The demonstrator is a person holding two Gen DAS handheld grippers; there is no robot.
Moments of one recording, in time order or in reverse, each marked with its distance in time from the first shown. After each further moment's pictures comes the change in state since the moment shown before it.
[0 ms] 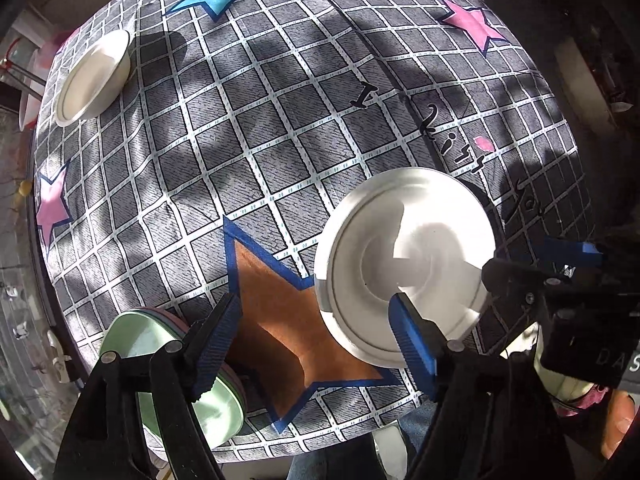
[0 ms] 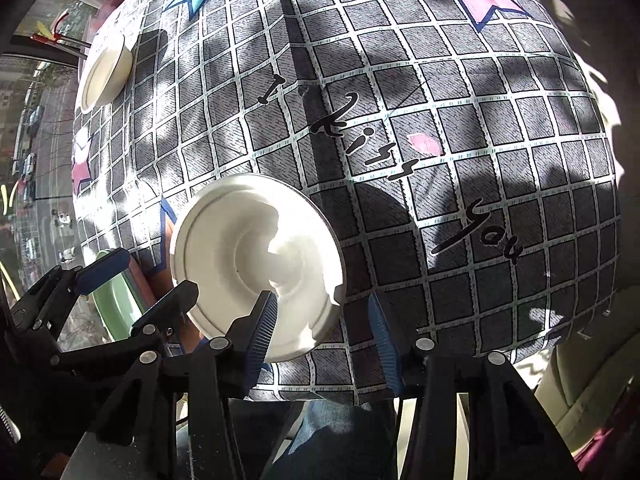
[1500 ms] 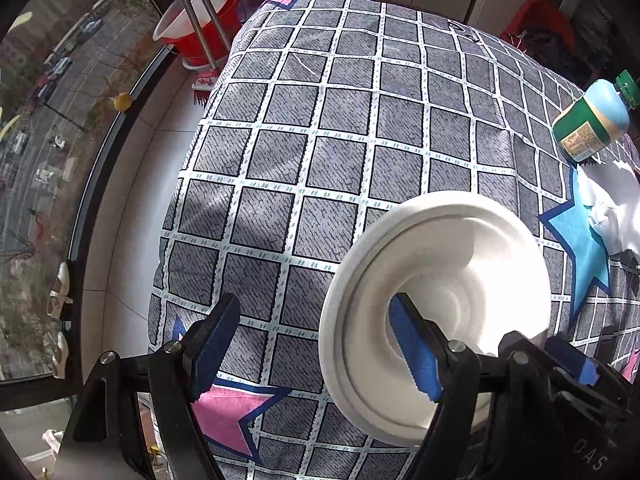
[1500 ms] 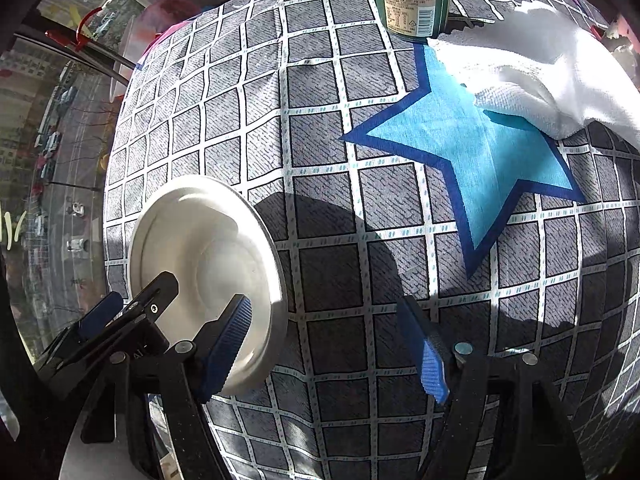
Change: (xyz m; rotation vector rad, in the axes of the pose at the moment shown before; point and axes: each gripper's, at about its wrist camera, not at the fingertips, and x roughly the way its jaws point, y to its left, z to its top) left arm 0.037 0.327 0.173 -0.592 -0.150 0.172; right arm 0.086 0.282 0.252 -0.167 -0.110 0.045
